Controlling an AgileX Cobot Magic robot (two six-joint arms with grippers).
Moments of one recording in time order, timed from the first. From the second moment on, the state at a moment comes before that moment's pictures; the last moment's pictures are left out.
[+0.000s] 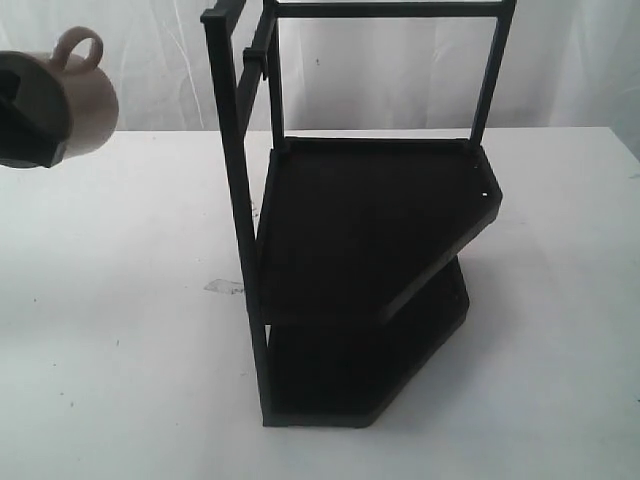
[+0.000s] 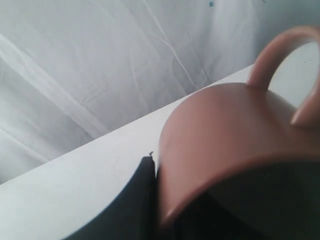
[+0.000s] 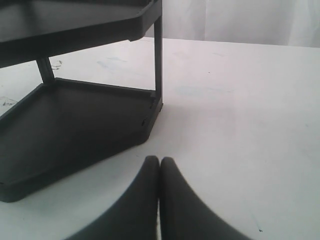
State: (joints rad) left arm -0.37 1.06 -0.79 -1.80 -0.48 2.11; right arm 0.31 0.00 0.00 -0.13 0.34 0.20
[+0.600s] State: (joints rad) left arm -0.37 1.03 -0.78 -1.80 -0.38 2.11; right arm 0.31 0.00 0.00 -0.13 0.34 0.20
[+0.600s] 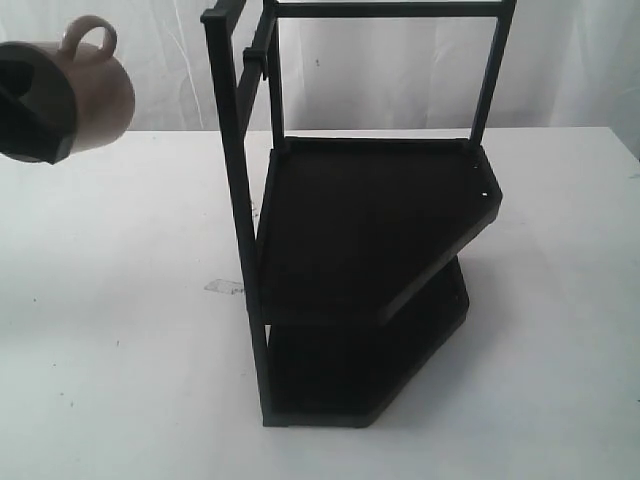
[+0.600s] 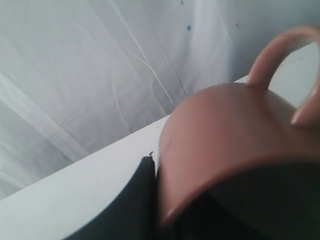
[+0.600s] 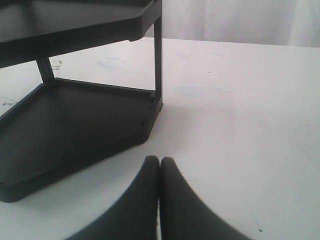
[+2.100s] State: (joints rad) left arm -0.36 0.85 -0.48 -0.66 0.36 0.89; right arm 0.31 0.00 0.00 -0.13 0.34 0.24
